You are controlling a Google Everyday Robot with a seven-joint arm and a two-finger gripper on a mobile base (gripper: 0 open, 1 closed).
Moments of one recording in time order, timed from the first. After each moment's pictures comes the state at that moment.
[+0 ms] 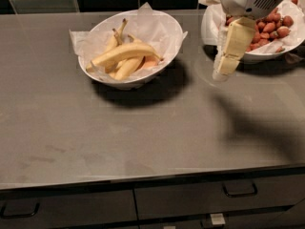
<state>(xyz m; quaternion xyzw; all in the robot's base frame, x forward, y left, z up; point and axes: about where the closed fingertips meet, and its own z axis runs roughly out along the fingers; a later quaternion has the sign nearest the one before) 0.518 -0.122 1.020 -0.71 0.66 0.00 0.24</state>
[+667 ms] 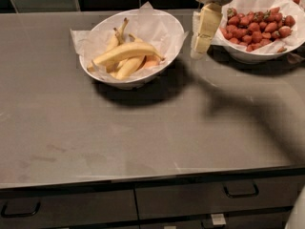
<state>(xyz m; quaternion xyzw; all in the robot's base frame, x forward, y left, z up) 0.598 -0.083 1.010 -0.74 0.62 0.04 0.25</state>
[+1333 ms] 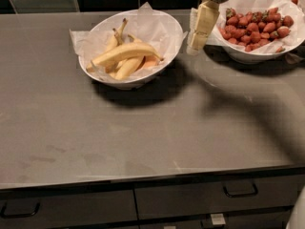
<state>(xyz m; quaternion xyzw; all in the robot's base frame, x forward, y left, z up) 0.611 -0.082 1.015 -0.73 0.63 0.03 0.27</state>
